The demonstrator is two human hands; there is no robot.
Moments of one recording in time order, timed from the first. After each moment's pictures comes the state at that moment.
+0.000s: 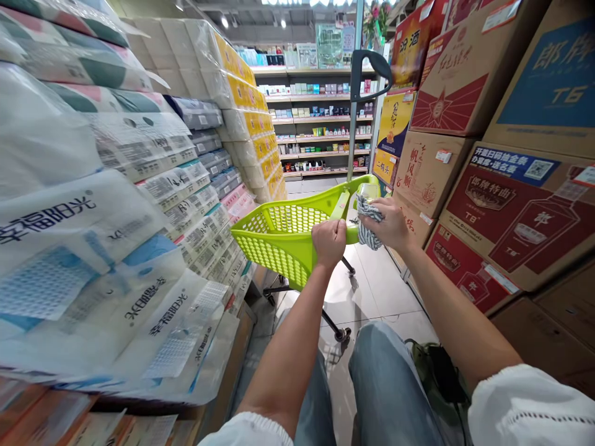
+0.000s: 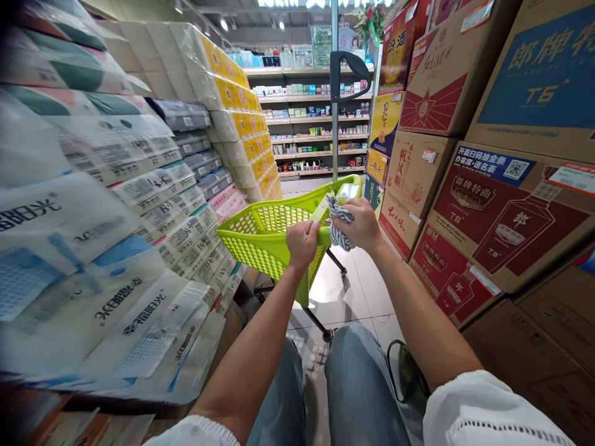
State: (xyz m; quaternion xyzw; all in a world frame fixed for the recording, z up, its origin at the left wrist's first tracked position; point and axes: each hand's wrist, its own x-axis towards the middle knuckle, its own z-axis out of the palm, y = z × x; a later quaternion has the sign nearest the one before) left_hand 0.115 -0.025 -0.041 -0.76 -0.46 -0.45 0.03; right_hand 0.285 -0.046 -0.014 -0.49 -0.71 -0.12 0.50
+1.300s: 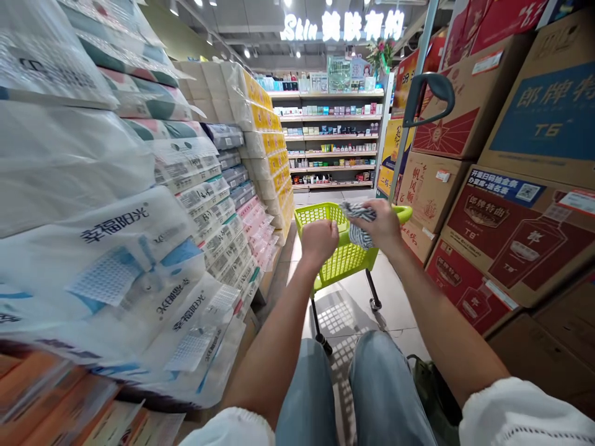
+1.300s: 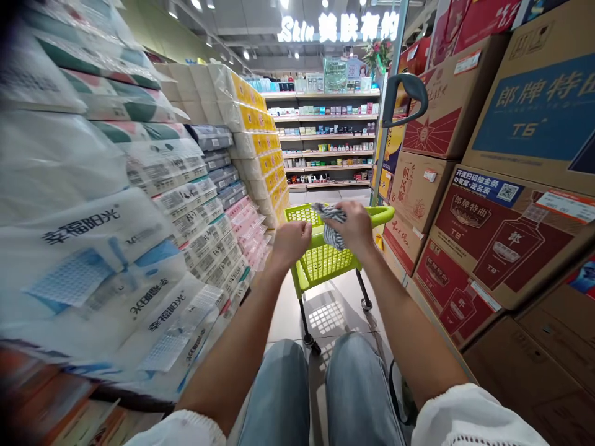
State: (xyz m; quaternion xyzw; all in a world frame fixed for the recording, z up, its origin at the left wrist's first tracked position) left_hand 0.074 -0.035 0.020 -0.78 -0.51 -0.34 0.09; right_hand 0.251 -0.057 0.027 -0.53 -0.66 -0.10 0.53
